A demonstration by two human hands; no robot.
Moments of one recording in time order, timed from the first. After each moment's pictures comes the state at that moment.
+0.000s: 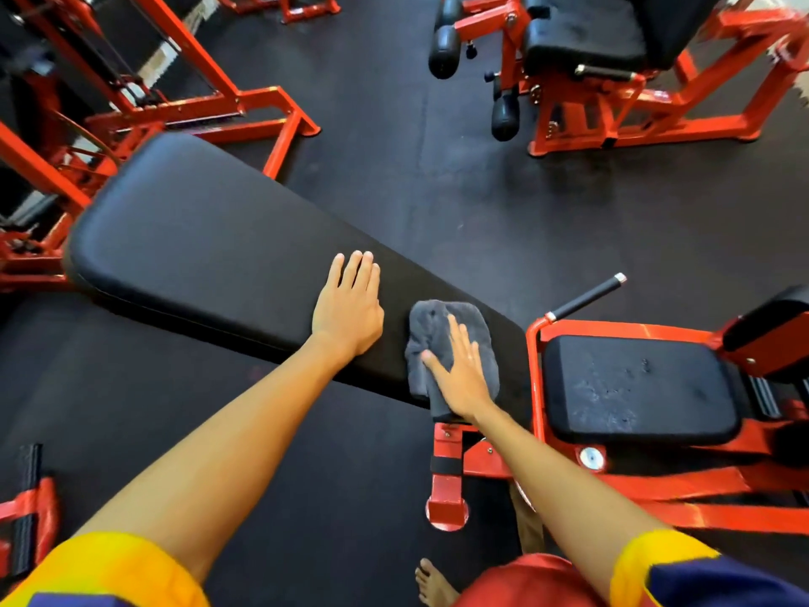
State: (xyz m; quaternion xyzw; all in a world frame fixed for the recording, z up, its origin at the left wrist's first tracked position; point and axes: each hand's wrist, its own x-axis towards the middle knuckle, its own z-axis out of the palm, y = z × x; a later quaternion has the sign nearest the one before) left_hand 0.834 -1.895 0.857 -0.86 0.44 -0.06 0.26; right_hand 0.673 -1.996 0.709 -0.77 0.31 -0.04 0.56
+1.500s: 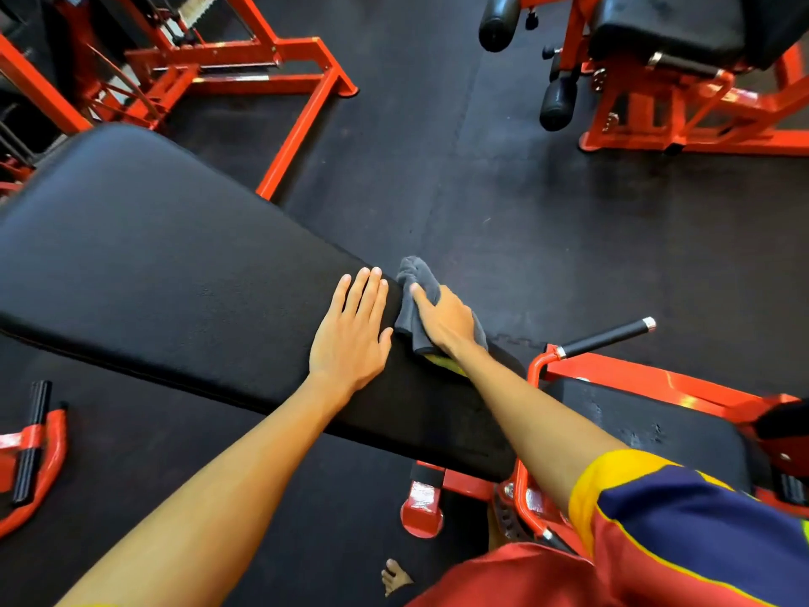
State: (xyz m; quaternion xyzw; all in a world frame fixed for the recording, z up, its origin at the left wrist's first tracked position) left_hand 0.835 -1.942 0.810 -0.88 0.40 -0.09 0.23; right_hand 0.807 -2.112 0.737 -0.81 0.33 0.03 0.48
